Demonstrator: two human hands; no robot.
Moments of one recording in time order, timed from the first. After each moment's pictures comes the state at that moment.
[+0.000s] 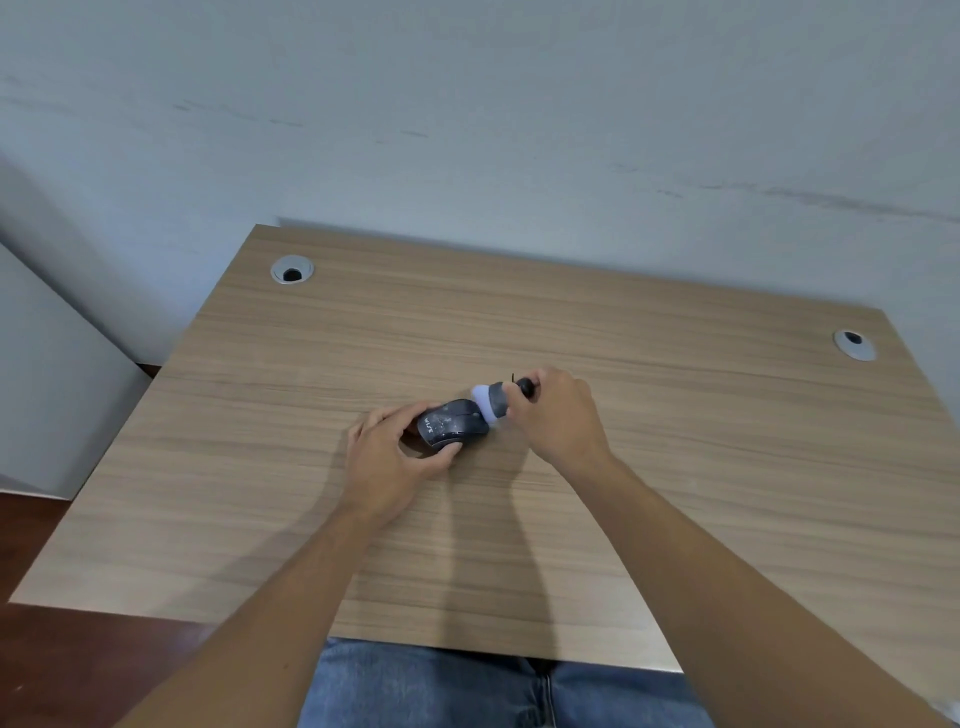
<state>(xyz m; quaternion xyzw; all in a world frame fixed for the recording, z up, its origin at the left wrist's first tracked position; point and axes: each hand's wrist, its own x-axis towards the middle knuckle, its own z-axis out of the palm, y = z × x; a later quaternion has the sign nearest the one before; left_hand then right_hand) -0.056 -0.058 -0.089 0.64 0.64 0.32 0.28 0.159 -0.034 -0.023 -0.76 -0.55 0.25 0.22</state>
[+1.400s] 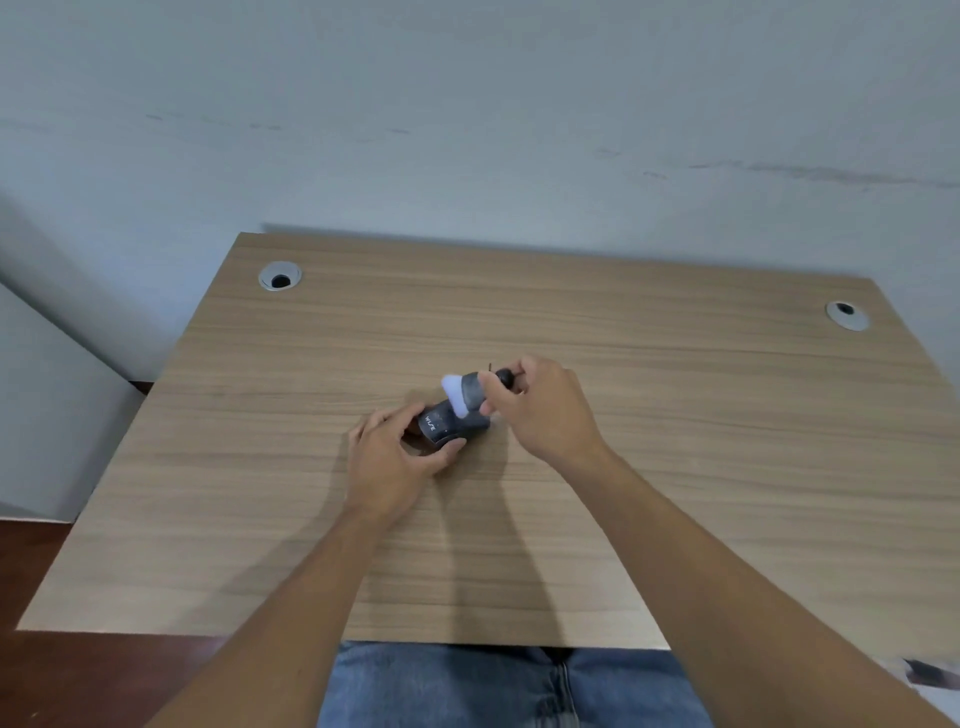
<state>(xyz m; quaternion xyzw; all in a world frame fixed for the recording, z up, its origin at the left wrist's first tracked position) -0.058 -0.053 -0.096 0.65 0.64 0.29 0.27 0.145 -0.048 0.000 -0.71 -0.56 0.30 0.30</state>
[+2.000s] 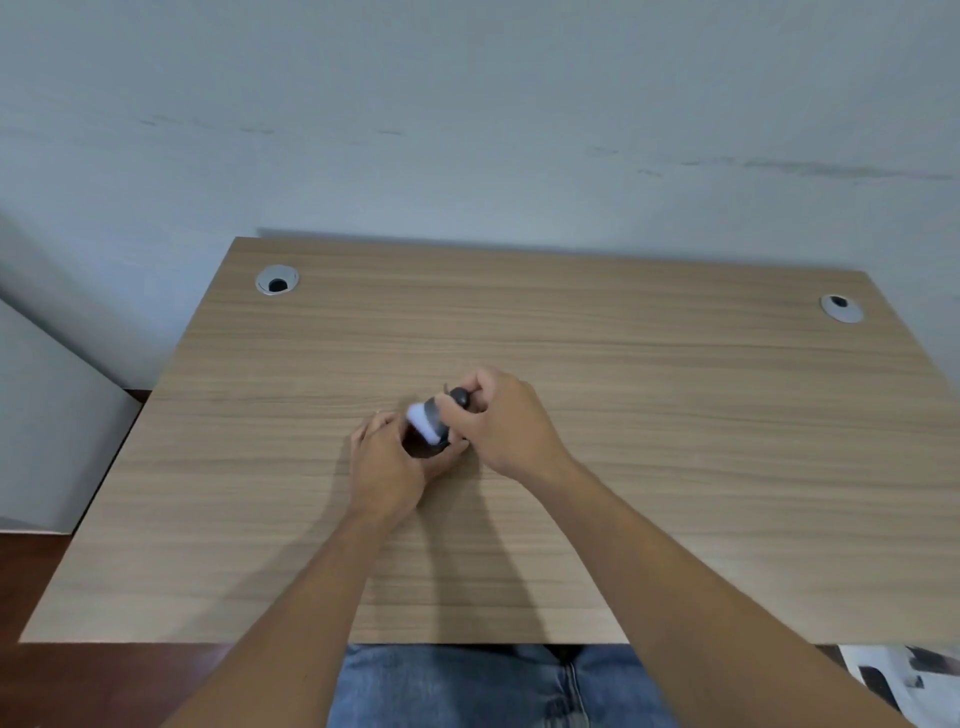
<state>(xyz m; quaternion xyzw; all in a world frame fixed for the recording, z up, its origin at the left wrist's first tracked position) -0.061 -0.051 -0.099 0.65 0.63 0.31 0.30 0.107 -0.055 -0.013 -0.66 -0.58 0.36 0.30</state>
